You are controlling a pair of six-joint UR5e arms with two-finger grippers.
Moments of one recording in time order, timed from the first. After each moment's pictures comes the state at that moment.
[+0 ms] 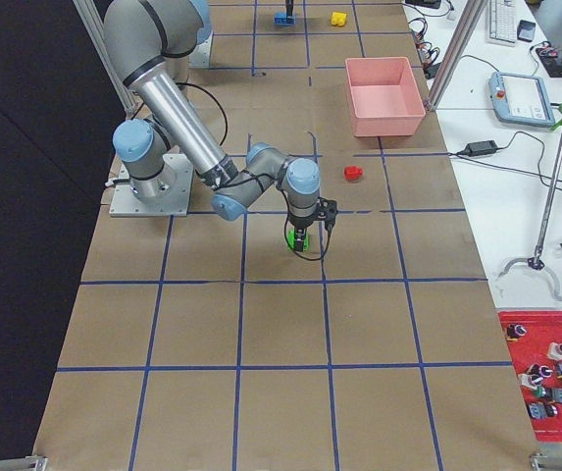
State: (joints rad) left arm -0.89 -1.91 -2.03 -0.81 1.56 0.68; right arm 0.89 -1.23 2.04 -2.40 -1.54 -0.53
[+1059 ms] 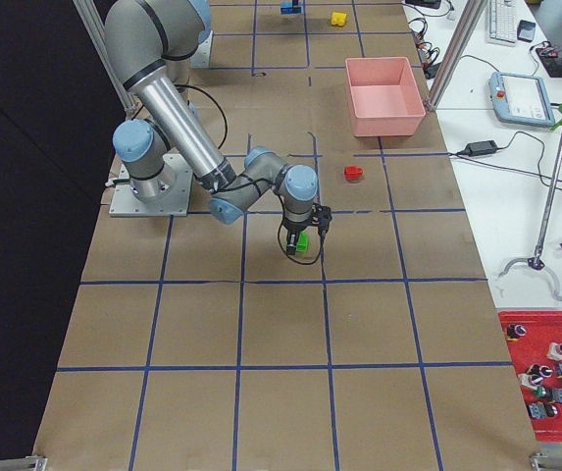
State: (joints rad) left arm -0.95 -1.82 -1.88 -0.98 1.57 0.66; right arm 0.87 -1.23 2.05 -2.34 -1.57 -0.53
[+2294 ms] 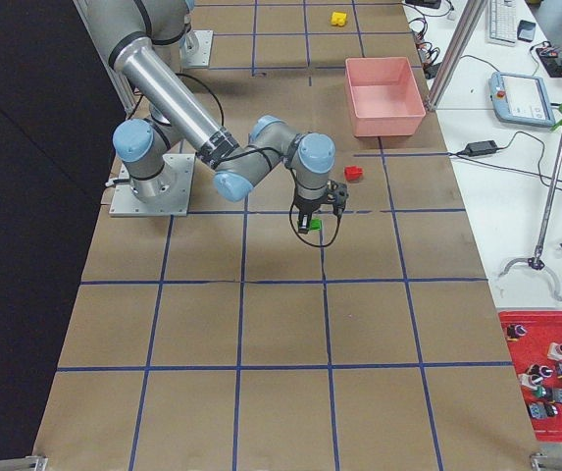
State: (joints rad) left arm -1.58 -2.16 -0.94 -1.48 1.59 0.07; right arm 0.92 -1.34 1.82 -2.05 -1.56 -0.53
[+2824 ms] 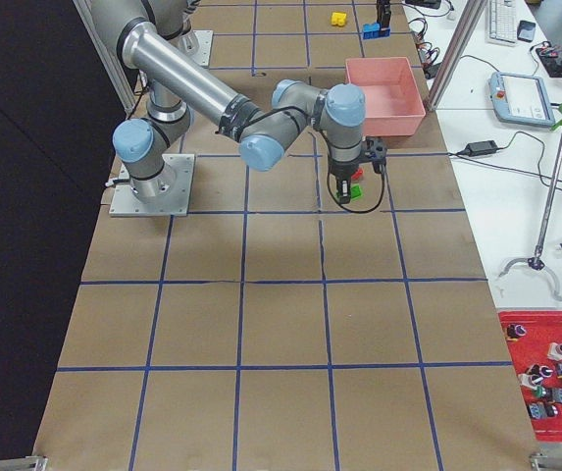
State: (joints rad) left arm -1.73 -2.36 -0.80 -1.46 1.59 -0.18; right arm 1.05 -1.33 1.59 -1.97 -1.41 -0.57
